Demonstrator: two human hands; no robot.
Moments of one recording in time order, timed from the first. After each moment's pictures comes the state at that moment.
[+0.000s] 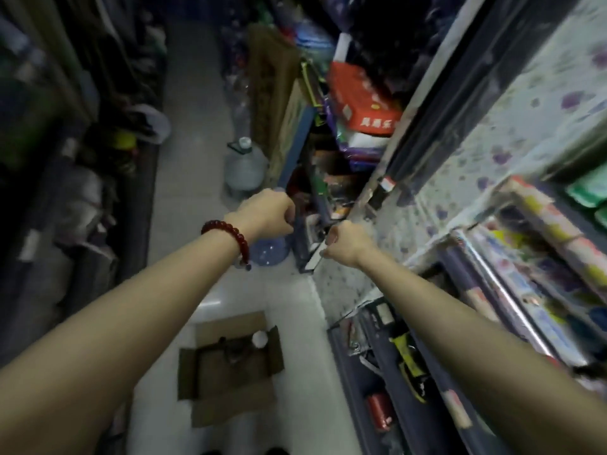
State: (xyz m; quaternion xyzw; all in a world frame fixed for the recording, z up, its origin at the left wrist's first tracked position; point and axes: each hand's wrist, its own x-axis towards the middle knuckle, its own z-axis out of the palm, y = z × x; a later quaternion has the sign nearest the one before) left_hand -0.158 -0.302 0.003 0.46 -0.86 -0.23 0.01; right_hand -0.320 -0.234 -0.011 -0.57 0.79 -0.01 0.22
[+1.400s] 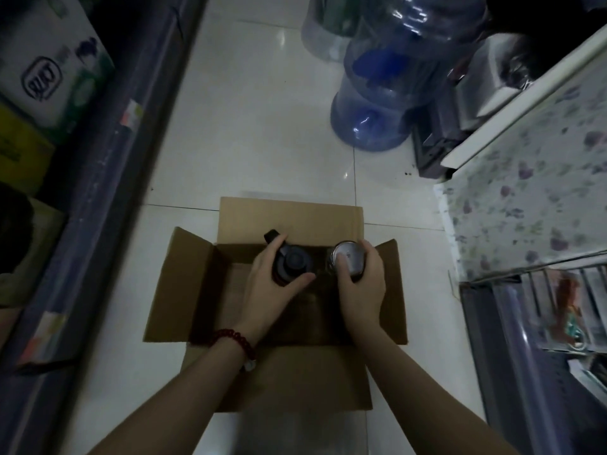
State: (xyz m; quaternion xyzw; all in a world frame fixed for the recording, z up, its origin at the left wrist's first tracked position) left_hand -0.094 -0.199 -0.753 0.65 -0.48 -0.50 0.31; right_hand -0.243 -0.198 -0.749 -0.43 0.75 -0.38 0.32
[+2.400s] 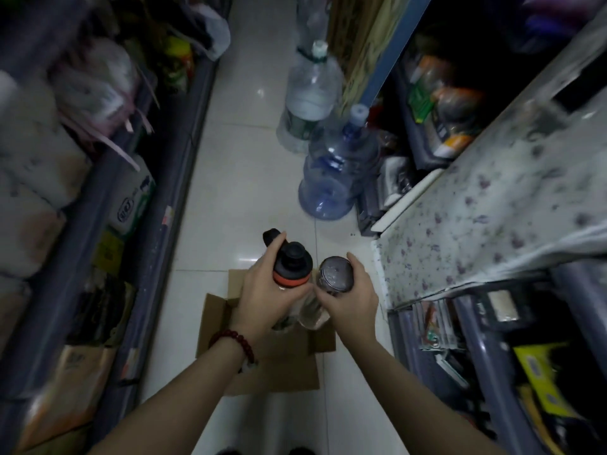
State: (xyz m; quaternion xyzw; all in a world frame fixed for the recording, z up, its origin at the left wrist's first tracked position) left_hand -0.103 -0.205 -0.401 0.62 -0.56 -0.43 0.34; right_hand -0.253 -0.181 -0.407 -0.48 0.75 -0.34 0.30
